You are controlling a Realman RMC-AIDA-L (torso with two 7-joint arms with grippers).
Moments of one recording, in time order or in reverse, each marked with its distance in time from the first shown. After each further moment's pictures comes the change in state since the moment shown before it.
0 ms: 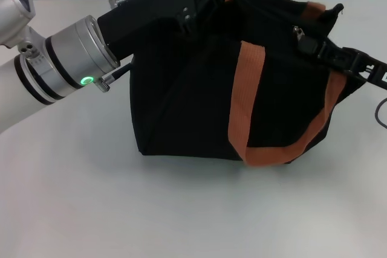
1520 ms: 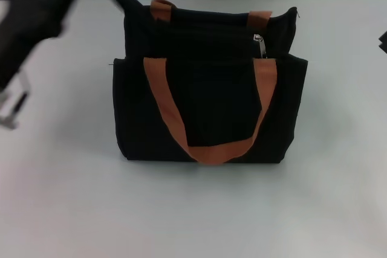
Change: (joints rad) left arm 0.275 0.011 -0.073 0.022 -0.238 0.095 0.001; right arm -0.121 0.006 0.340 0.170 0.001 -0.310 -0.404
